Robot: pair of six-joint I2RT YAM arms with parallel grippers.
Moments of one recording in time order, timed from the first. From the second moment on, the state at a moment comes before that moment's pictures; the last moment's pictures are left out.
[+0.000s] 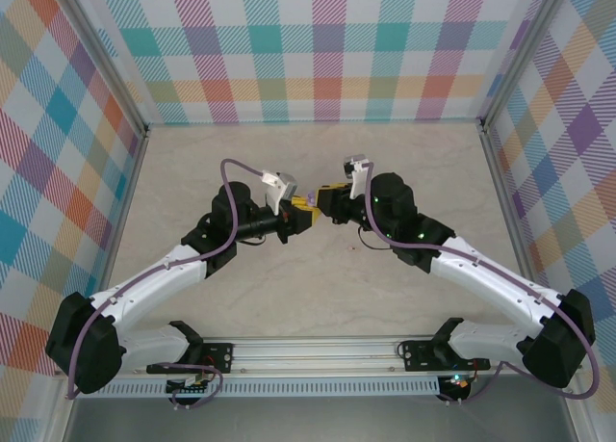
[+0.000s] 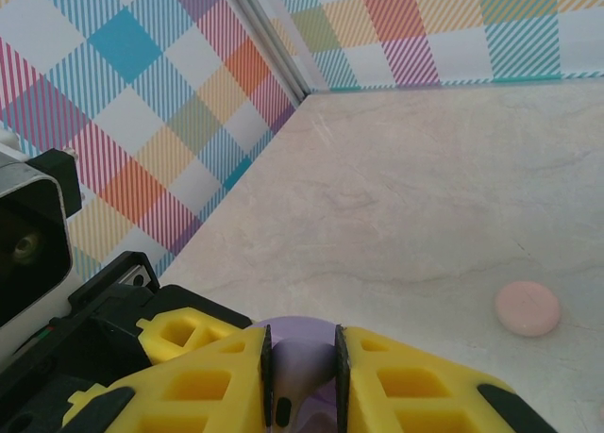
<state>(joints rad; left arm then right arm) -0.64 1.18 0.79 0.17 0.52 -0.24 0.80 1.17 0.96 -0.07 -0.07 0.49</state>
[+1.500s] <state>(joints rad) -0.64 1.19 0.79 0.18 0.48 -0.31 0.80 1.17 0.97 -0.09 -0.06 0.49</state>
